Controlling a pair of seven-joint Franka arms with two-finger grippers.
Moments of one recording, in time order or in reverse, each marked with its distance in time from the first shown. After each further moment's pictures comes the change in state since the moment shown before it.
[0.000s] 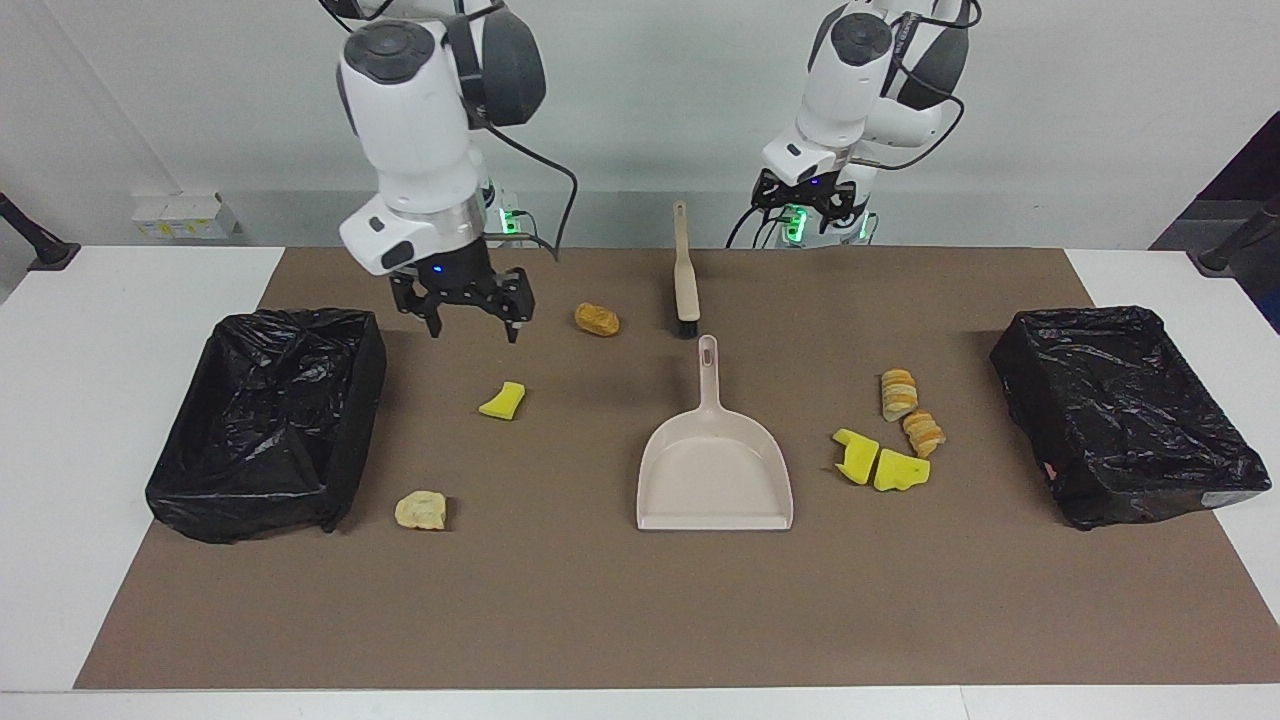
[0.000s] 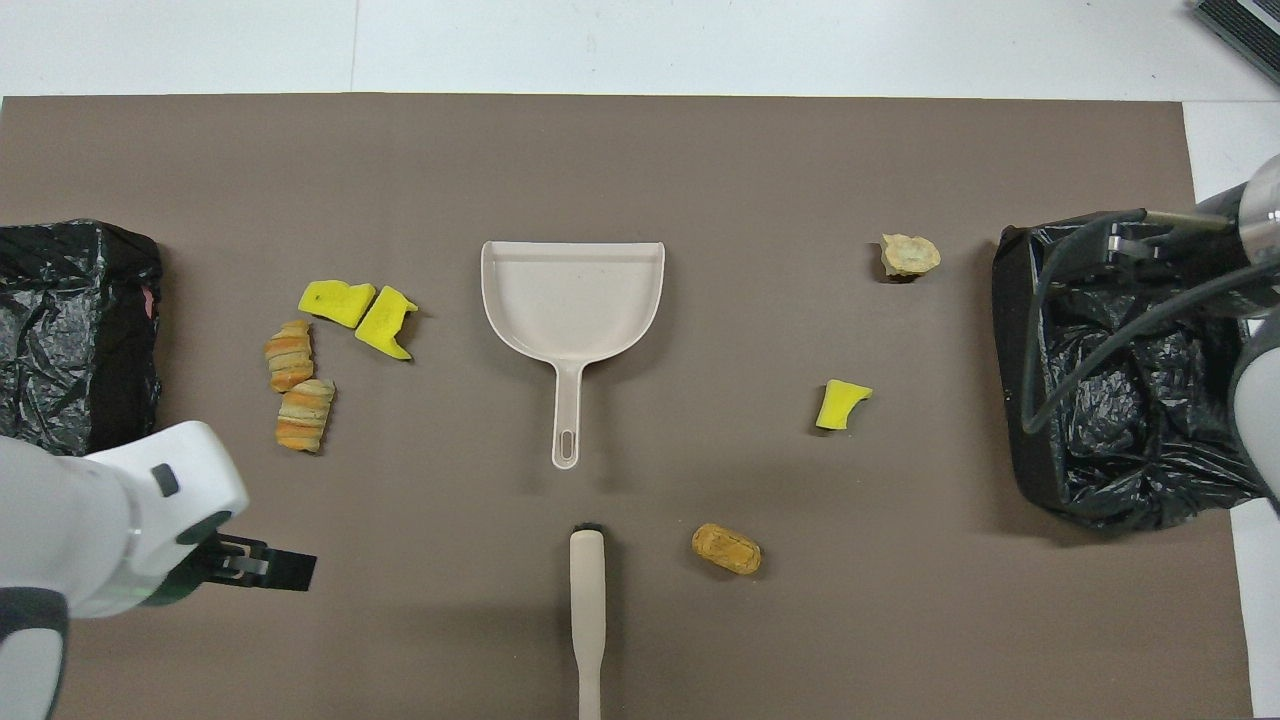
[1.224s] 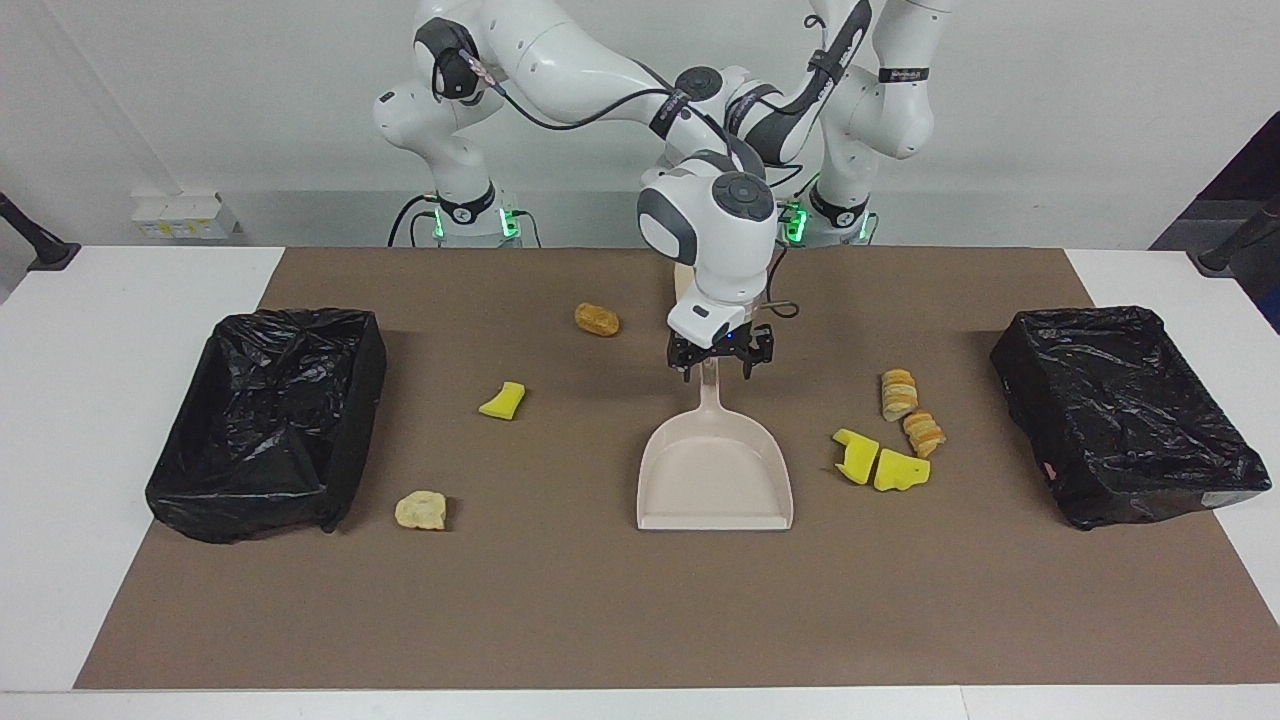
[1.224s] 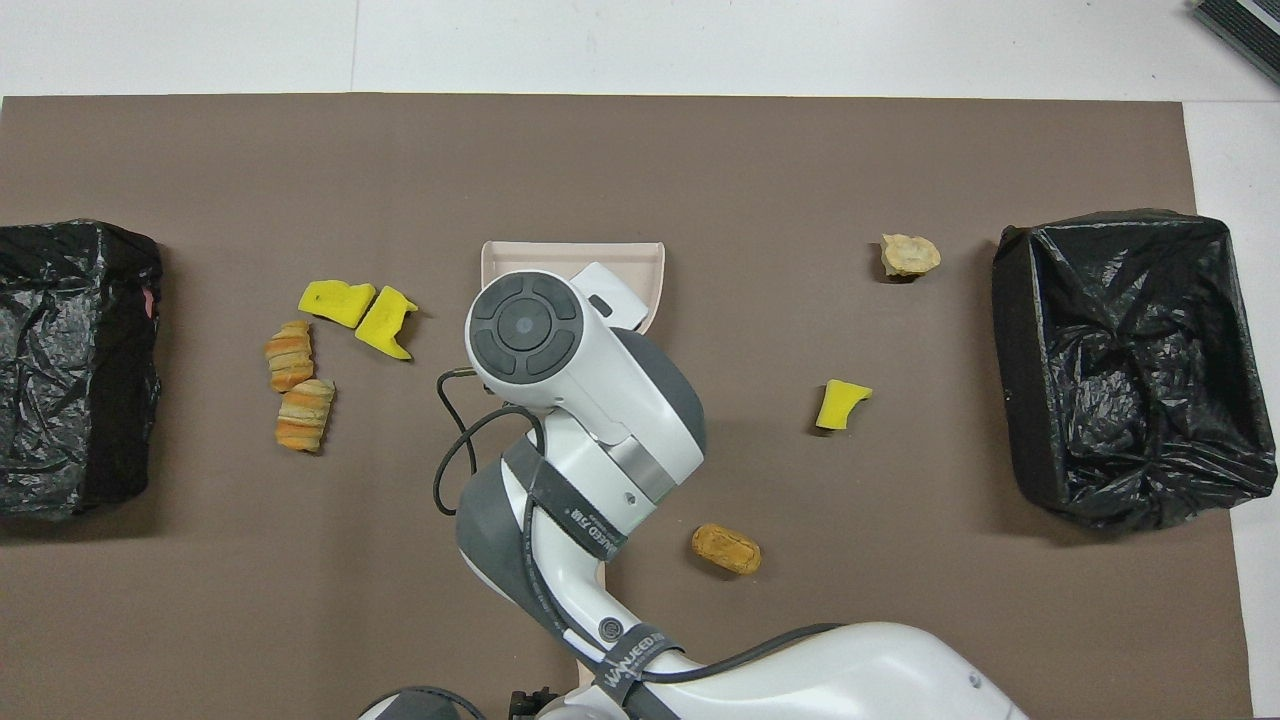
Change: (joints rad) left arm -0.458 0.241 0.000 -0.156 -0.004 0.471 -0.512; right arm 0.402 0.350 0.002 0.050 -0.017 0.298 0.268
